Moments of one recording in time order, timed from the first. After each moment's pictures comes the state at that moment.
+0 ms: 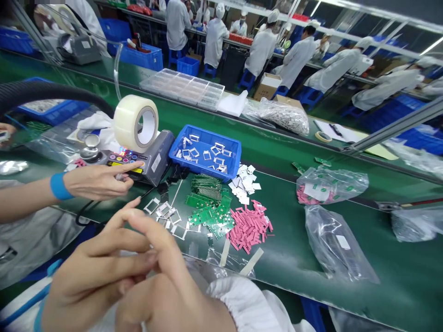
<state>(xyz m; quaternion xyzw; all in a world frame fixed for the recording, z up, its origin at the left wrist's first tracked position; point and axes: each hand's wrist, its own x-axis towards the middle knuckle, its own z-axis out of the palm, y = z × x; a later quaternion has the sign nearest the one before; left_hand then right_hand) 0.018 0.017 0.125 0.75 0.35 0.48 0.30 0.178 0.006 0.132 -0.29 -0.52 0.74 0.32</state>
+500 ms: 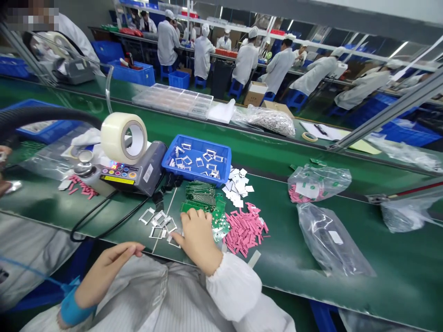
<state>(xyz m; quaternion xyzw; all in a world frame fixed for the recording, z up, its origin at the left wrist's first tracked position) -0.016 0.000 0.008 0.45 0.65 0.32 0.52 0.193 0.077 0.035 -0.55 -0.83 0.14 0.04</state>
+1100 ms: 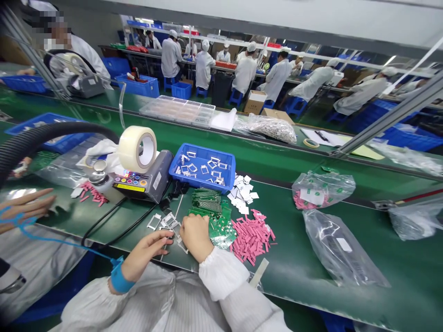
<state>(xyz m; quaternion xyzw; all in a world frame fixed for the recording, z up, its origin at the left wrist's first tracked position) 0.016 0.042 -0.006 0.30 0.55 0.41 0.66 0.165 0.103 0.014 -0.59 -0.80 0.13 0.01</state>
